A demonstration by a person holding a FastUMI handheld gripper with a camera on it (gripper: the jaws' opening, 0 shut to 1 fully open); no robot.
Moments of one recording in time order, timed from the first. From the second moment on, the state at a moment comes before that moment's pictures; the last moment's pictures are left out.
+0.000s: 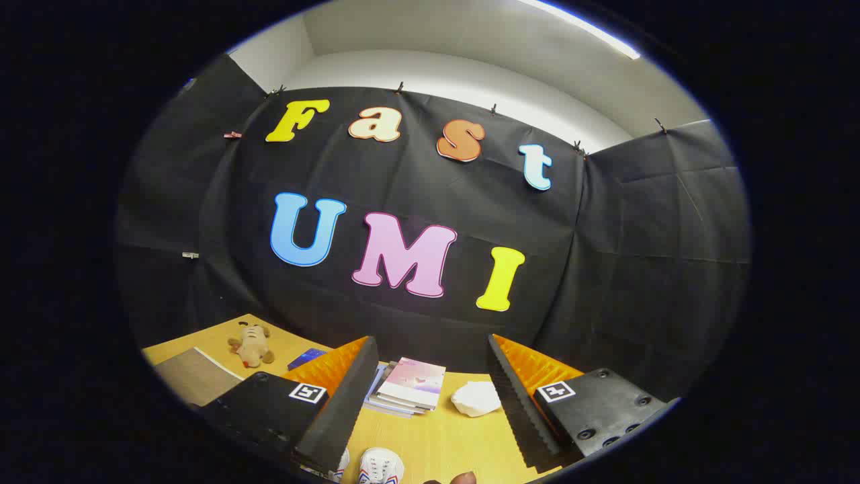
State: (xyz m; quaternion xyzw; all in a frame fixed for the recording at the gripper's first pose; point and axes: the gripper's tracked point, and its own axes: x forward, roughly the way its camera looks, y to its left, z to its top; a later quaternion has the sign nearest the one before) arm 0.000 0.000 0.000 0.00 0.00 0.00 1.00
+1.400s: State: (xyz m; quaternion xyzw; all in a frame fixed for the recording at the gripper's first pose) arm -0.014 0.091 -0.031 0.07 0.06 0.18 0.98
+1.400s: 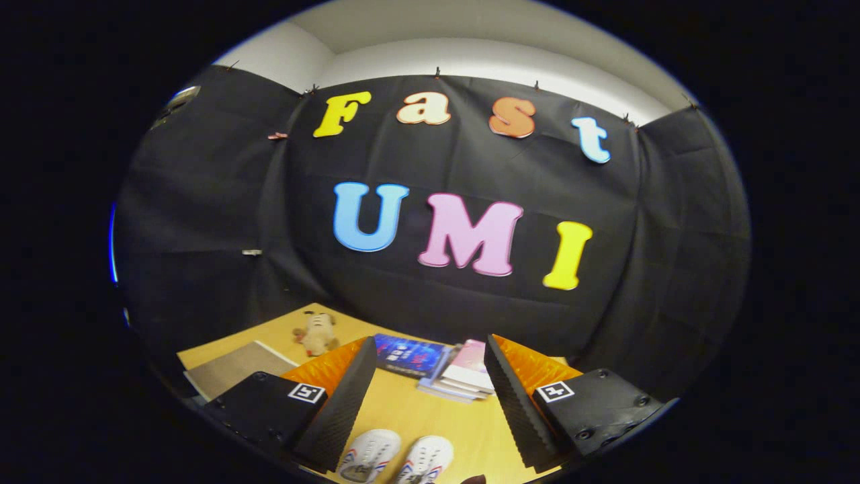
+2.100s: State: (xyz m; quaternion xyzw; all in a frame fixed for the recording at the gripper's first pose) arm -0.070 0.229 -0.103 0.41 0.25 0.50 0.72
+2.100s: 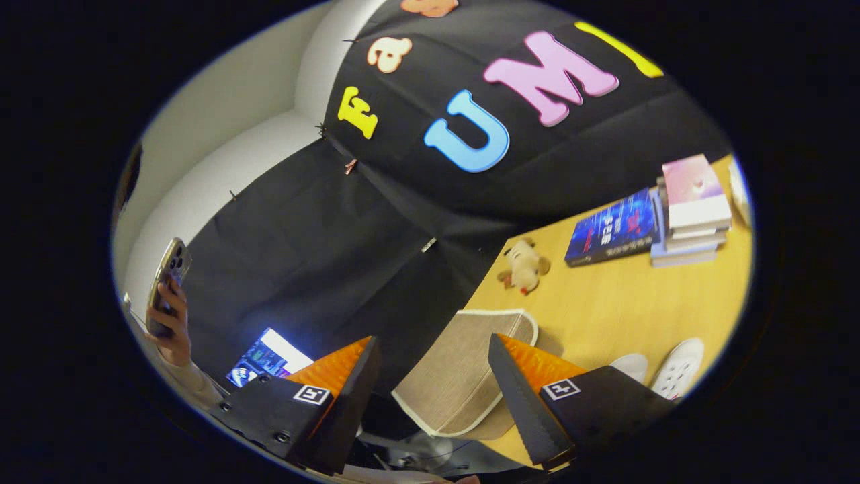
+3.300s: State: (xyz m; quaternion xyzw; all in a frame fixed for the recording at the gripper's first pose) arm -0.131 0.338 -0.240 0.51 0.52 0.55 0.41
